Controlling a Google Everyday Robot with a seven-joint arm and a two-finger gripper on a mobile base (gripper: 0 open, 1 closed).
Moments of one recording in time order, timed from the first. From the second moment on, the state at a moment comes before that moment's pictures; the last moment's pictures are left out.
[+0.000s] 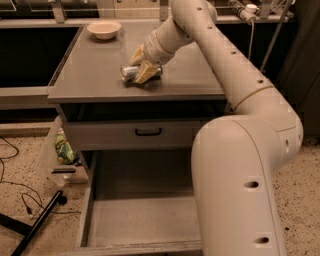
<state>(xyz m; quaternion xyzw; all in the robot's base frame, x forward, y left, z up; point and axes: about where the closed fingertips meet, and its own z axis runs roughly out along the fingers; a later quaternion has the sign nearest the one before) 0.782 0.067 0.849 -0.79 0.49 0.08 0.37</state>
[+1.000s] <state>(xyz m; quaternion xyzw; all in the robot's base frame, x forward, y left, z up) 0.782 0.067 0.849 -0.79 0.49 0.08 0.37</state>
